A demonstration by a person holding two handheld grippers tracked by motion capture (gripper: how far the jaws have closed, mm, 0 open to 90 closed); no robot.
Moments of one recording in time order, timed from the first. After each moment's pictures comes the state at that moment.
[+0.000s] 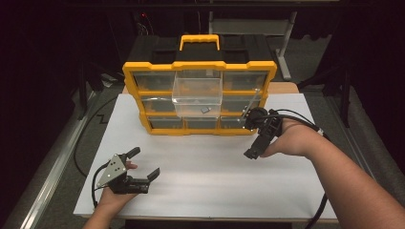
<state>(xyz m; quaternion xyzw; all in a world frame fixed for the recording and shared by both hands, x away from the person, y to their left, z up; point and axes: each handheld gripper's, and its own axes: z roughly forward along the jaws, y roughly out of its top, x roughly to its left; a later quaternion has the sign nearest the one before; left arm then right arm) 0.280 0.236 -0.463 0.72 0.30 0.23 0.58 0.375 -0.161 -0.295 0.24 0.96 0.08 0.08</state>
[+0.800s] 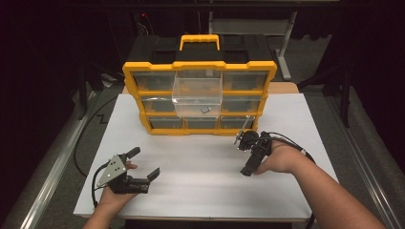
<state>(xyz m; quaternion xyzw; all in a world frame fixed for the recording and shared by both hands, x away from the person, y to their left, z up) 0.280 0.236 -0.463 0.72 0.30 0.23 0.58 0.377 -0.160 -0.384 0.25 0.97 0.05 0.04</state>
